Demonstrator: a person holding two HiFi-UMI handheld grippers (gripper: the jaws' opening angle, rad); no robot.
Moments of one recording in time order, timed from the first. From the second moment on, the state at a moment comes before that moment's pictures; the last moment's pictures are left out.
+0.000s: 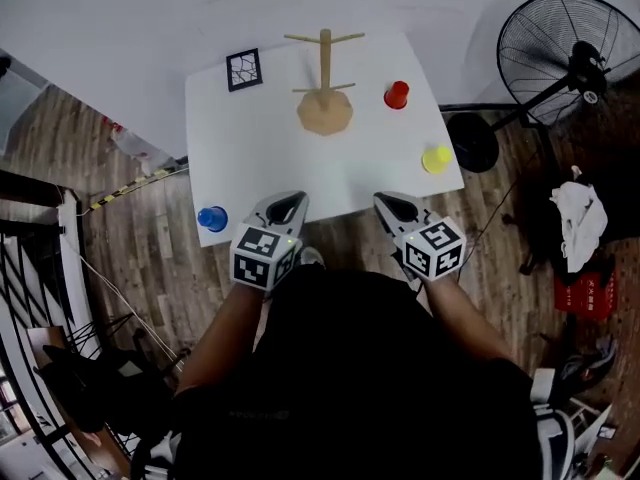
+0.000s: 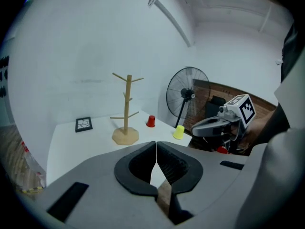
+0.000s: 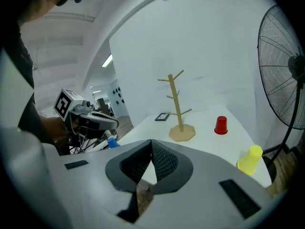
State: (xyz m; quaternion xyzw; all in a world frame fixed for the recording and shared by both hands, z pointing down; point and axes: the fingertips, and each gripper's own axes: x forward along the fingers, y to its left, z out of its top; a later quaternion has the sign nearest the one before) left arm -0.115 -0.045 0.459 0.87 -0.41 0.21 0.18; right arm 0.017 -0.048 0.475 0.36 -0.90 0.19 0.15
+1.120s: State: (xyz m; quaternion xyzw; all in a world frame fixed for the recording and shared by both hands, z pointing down) left arm -0.145 -0.131 0.467 0.83 -0.48 0.20 0.19; right arm -0.023 -0.163 0.479 0.27 -0.93 0.17 0.18
